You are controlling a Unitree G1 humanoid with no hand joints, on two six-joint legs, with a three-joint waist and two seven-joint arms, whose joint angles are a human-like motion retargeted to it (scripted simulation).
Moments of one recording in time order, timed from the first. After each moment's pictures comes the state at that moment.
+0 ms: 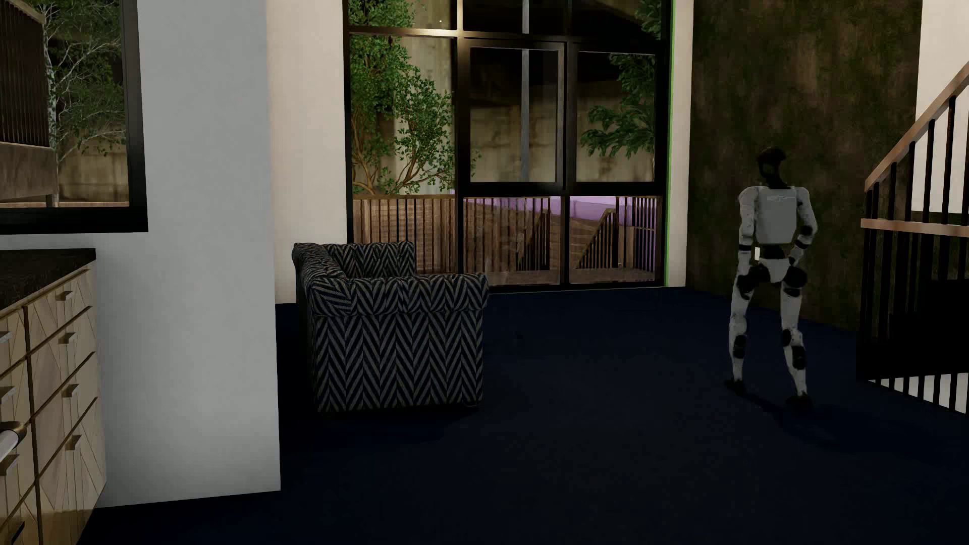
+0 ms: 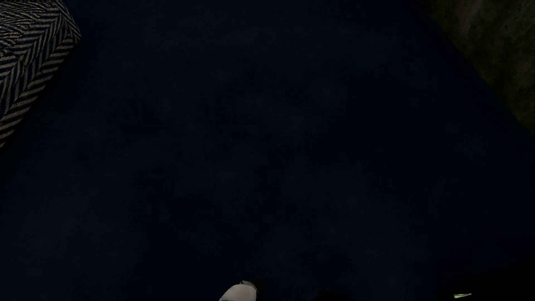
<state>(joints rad) -0.50 0.14 0.14 0.00 0.10 0.02 0.00 0.00 0.11 0.54 0.47 0.38 0.04 -0.03 -0.45 0.26 -0.33 0.00 0.00 -0.45 0.65 0.91 0.73 0.00 0.00 0.00 0.00 0.00 0.00</state>
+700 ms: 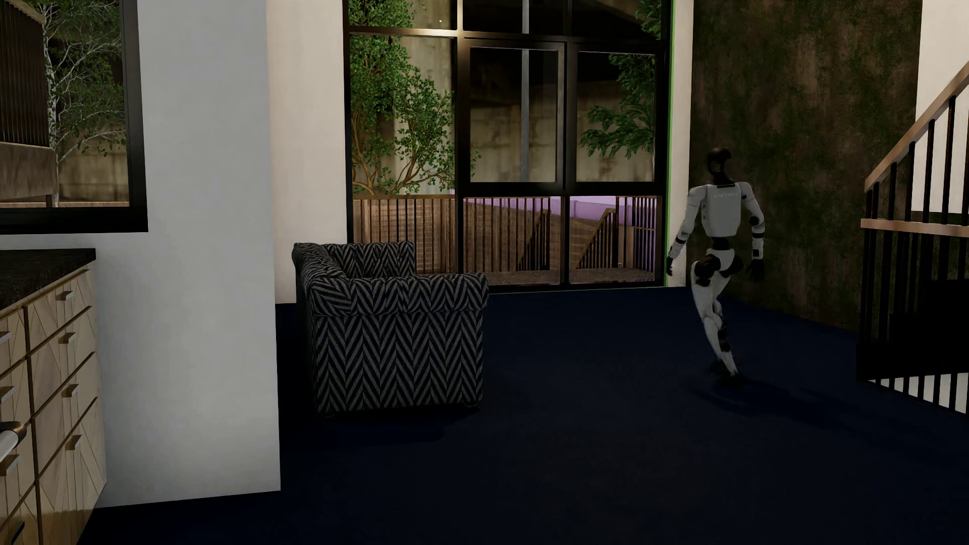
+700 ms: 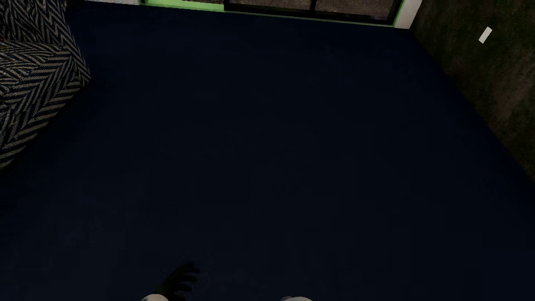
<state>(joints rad) 0.10 -0.44 -0.21 -0.14 0.05 -0.04 0.00 0.00 0.06 0.39 0.74 0.01 0.26 -0.30 0.16 0.33 -0.35 0.00 0.00 -0.30 0.59 0.79 1.07 0.00 0.00 0.00 0.00 0.00 0.00</state>
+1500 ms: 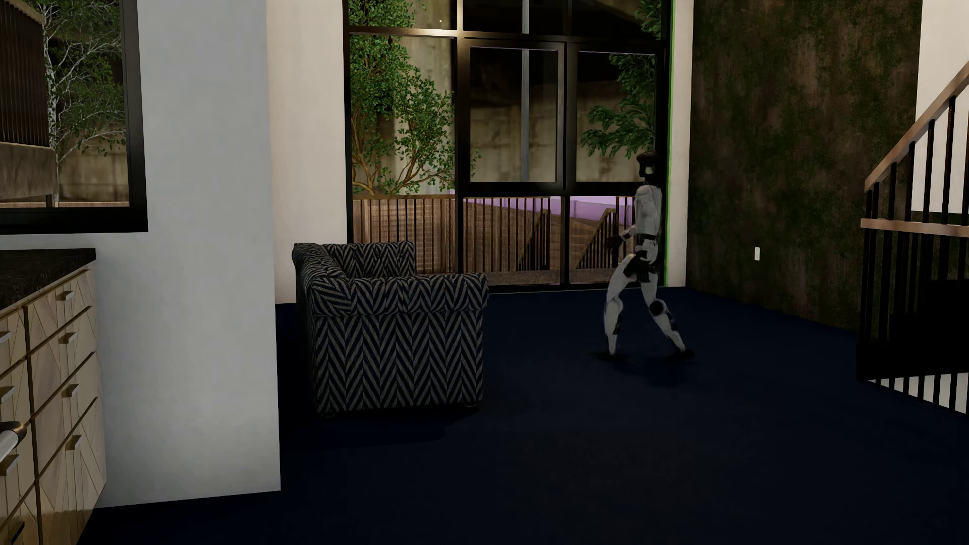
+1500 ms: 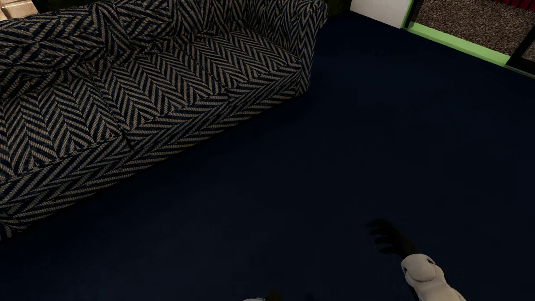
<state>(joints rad) -0.42 0.21 0.18 0.00 0.11 0.10 0.00 0.00 0.06 0.42 0.47 0.40 -0.08 -0.12 -0.33 0.28 -0.44 0.00 0.00 -0.35 0.21 0.96 0.65 0.00 0.00 0.00 0.00 0.00 0.00</state>
